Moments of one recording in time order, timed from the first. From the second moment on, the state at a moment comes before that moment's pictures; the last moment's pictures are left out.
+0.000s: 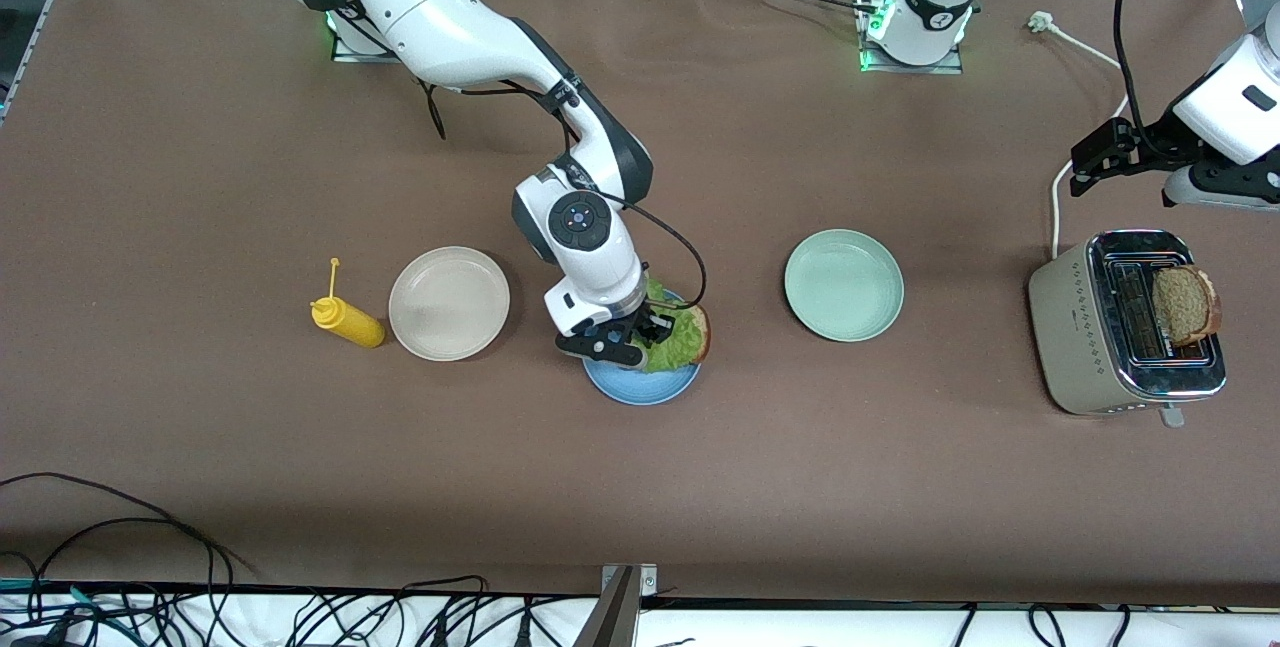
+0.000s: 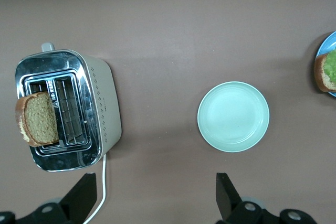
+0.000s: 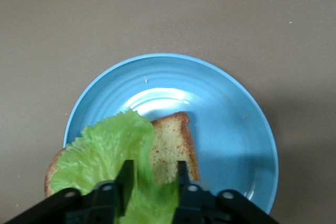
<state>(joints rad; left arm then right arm) 0.00 -0.01 -0.04 -1.64 0.02 1.65 0.08 0.69 0.98 -0.01 -1.13 0.05 2.34 0.91</state>
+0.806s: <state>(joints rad) 0.00 0.00 -0.04 -1.63 0.02 1.65 0.08 0.69 0.97 -0.05 -1.12 -0.05 2.26 0.74</state>
